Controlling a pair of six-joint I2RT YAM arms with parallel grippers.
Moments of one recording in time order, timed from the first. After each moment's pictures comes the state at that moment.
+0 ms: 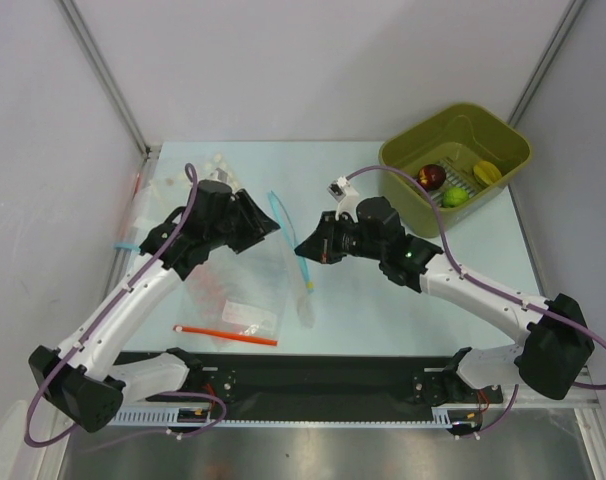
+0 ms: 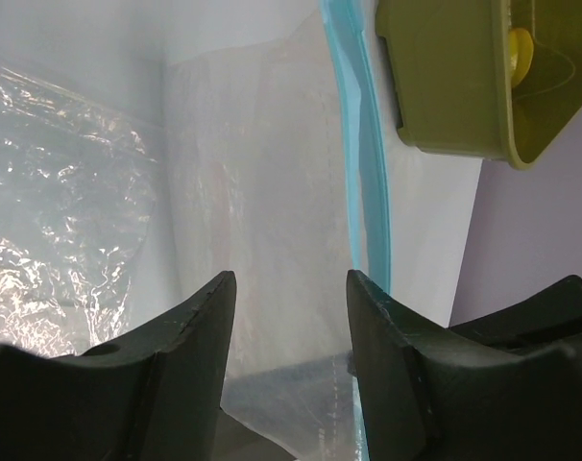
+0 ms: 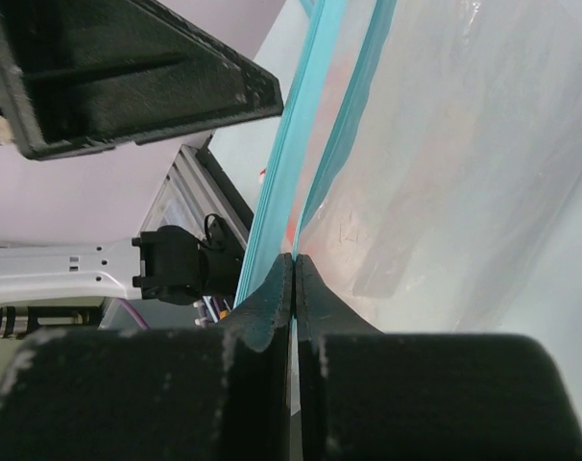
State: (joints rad) left arm -0.51 1.13 1.16 -0.69 0.01 -0.95; right arm 0.80 1.32 1.01 0.00 -0.34 0.68
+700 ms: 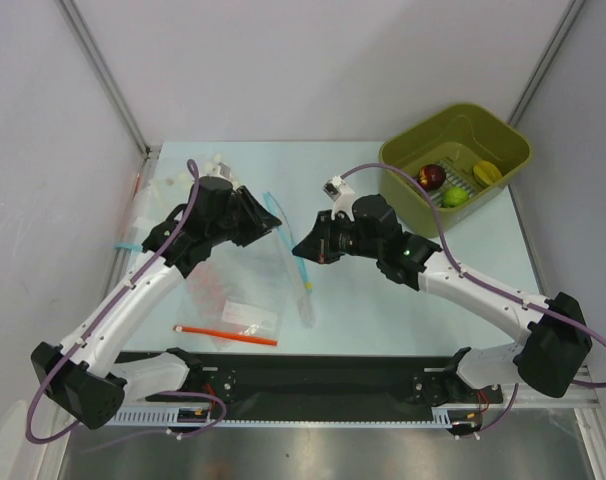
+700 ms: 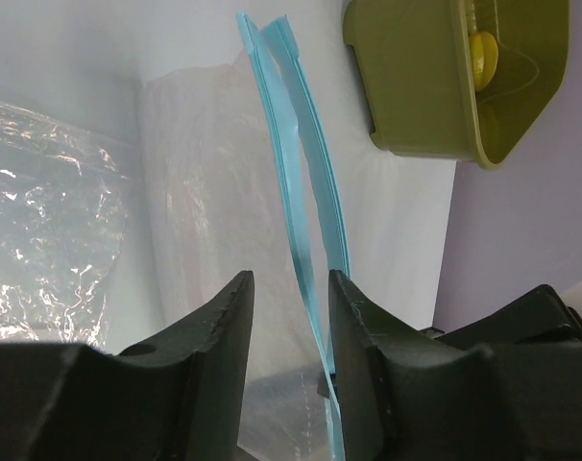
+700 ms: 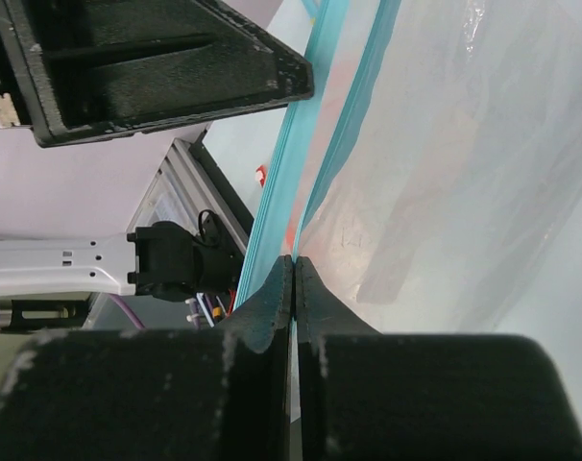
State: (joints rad) left arm -0.51 1.14 1.17 -0.63 0.03 -0.95; right arm 0.82 1.33 1.06 -0.05 -0.32 0.64
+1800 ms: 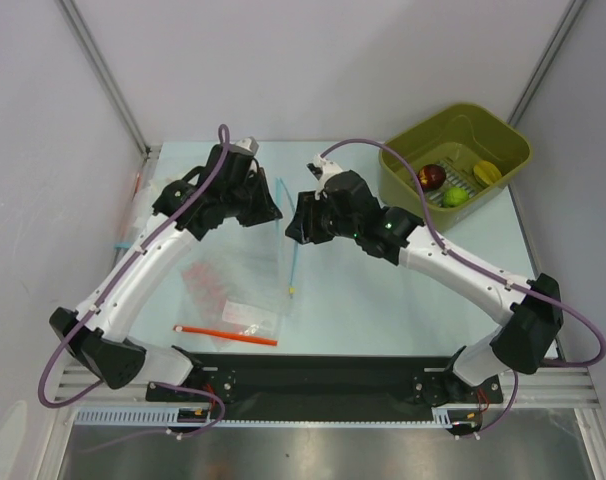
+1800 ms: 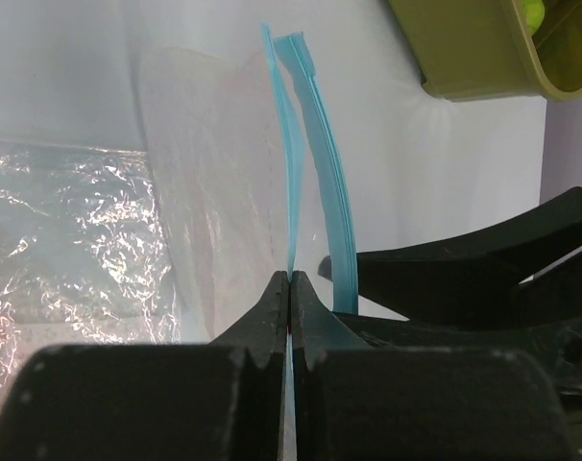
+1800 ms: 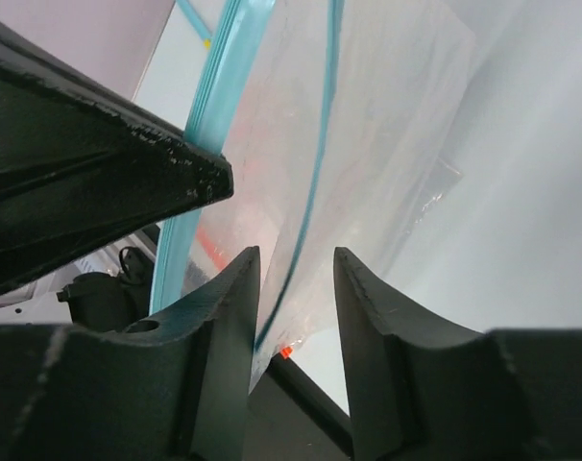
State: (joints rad) left arm -0.57 1.37 1.56 -0.93 0.01 -0.68; right arm 0.86 1.50 1.39 -0.37 -0.06 0.55
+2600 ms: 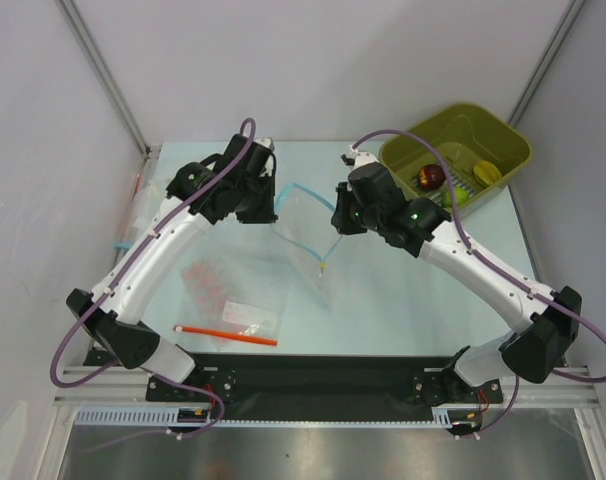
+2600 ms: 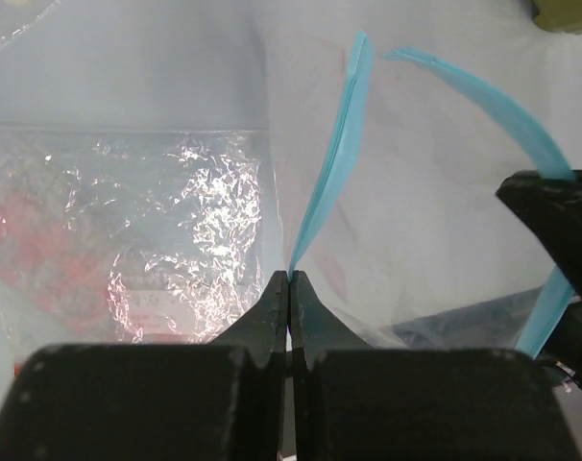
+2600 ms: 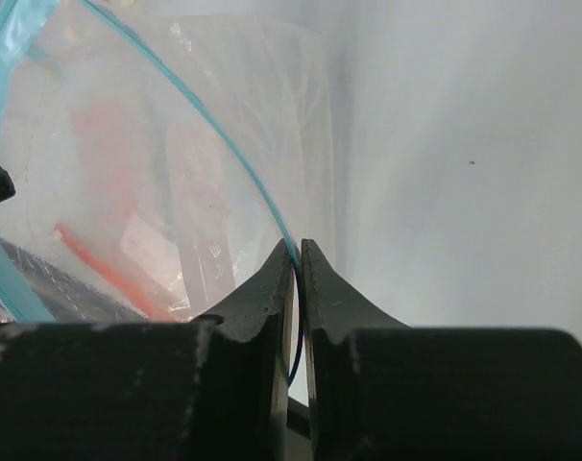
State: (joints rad) left arm -0.62 1.51 1.77 -1.17 -0.11 -0.51; right arm 0.77 1.45 1.44 -0.62 0.12 0.49
